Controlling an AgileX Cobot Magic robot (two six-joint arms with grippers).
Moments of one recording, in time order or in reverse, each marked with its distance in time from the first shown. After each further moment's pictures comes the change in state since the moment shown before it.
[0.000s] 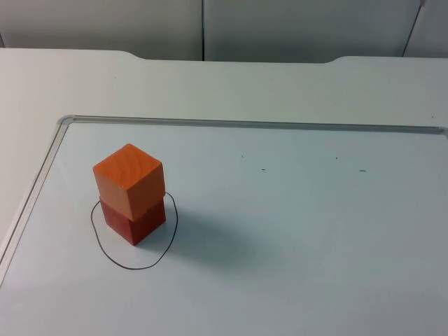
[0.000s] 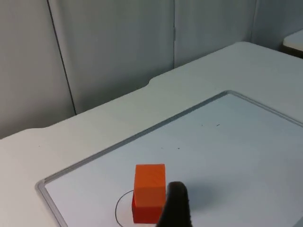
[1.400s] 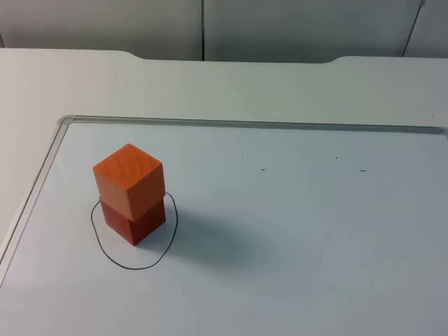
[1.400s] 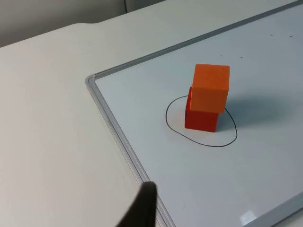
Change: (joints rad) right arm 0.009 -0.259 0.150 -0.179 0.292 0.219; left arm 0.000 -0.024 0.112 0.243 0.145 -0.184
